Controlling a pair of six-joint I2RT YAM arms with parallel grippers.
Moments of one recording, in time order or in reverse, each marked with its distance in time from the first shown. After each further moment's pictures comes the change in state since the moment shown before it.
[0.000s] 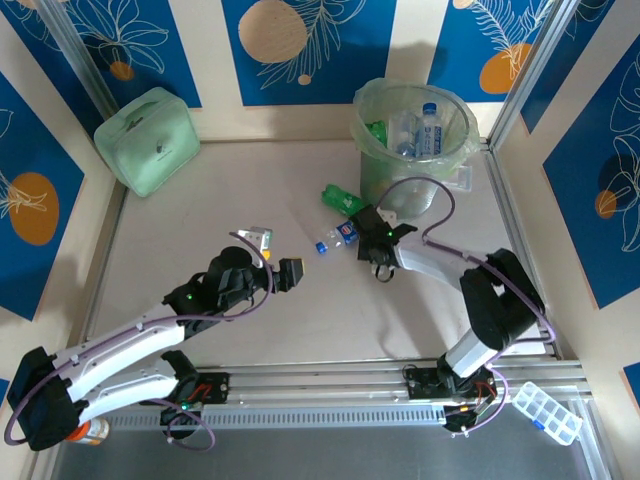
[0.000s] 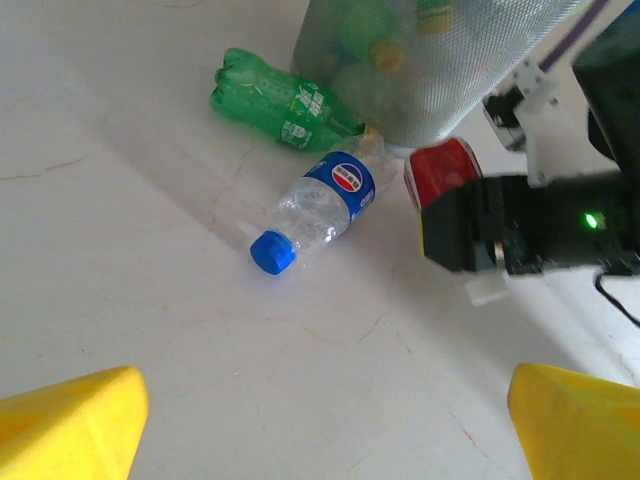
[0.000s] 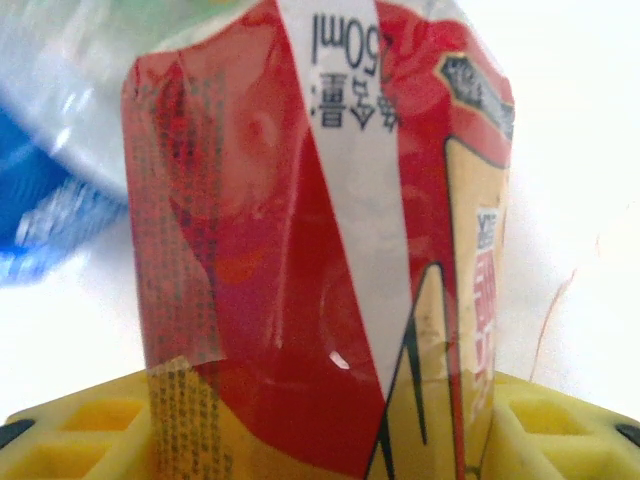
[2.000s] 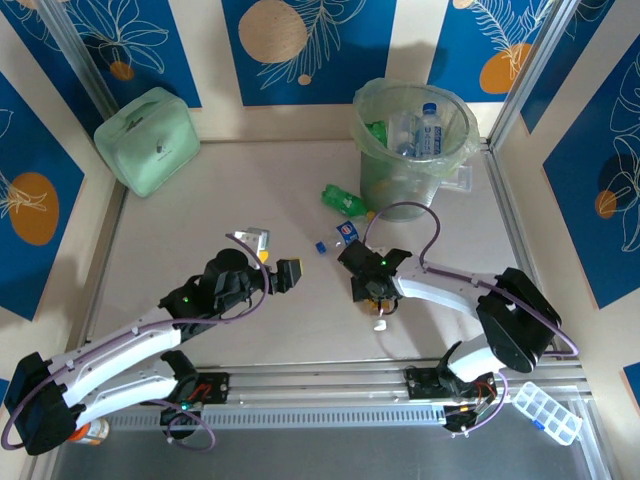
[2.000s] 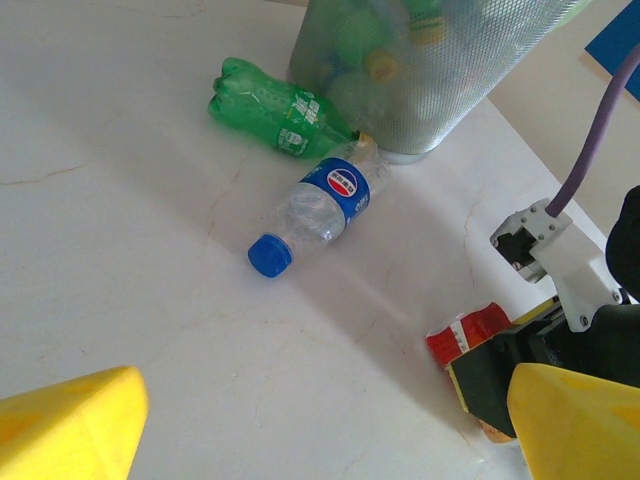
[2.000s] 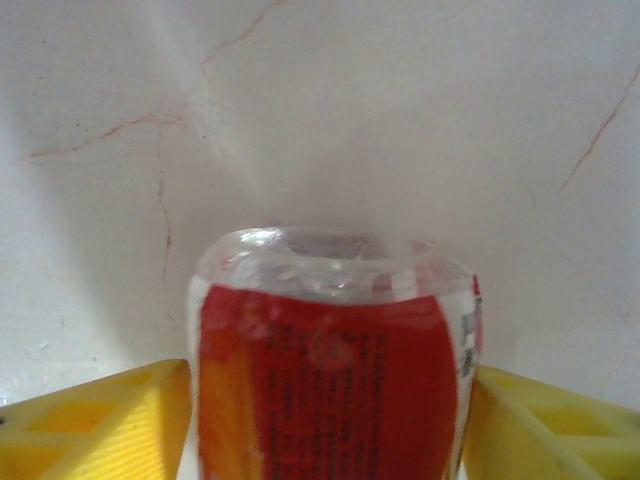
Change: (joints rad) left arm 0.000 -0.033 -0.015 0.001 0.000 0.000; right arm 0.177 -0.108 -0.110 -0.193 -0.083 0.032
